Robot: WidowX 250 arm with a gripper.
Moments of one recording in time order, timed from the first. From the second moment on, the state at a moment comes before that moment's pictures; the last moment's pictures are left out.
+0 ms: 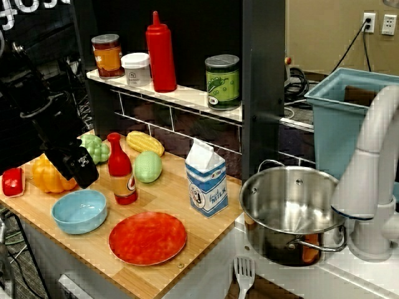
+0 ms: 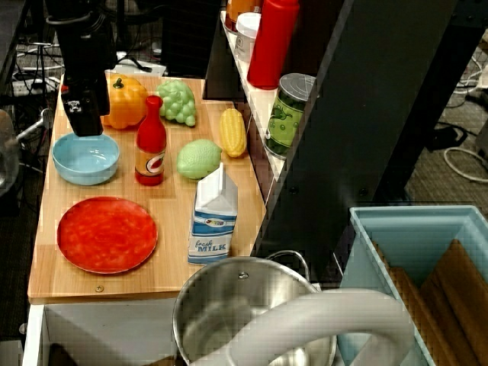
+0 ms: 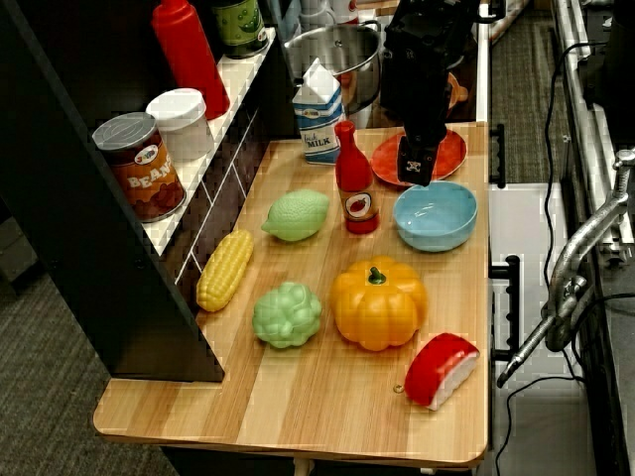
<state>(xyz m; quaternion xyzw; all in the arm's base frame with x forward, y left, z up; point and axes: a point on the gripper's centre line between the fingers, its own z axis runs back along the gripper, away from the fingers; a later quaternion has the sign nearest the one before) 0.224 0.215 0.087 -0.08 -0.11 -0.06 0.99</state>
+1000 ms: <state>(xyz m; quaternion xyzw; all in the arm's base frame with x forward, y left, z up) 0.217 0.192 0.064 -0.10 -0.10 -0.05 0.99</state>
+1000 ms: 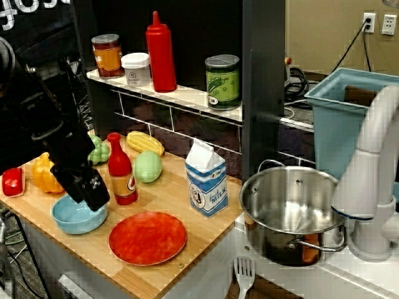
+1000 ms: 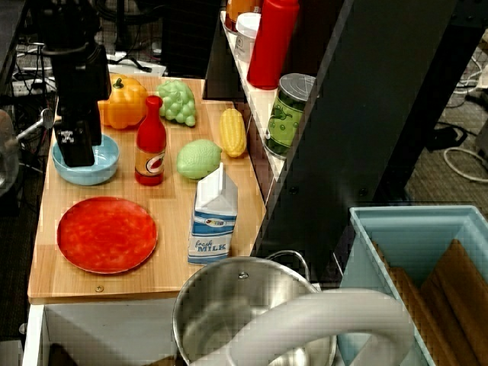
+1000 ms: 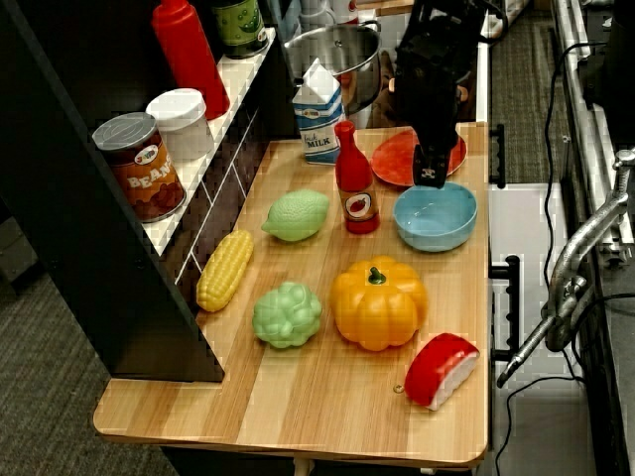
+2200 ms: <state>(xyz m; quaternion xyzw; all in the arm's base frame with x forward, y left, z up) 0.224 0.196 0.035 -0.05 -0.12 -0.03 0.99</state>
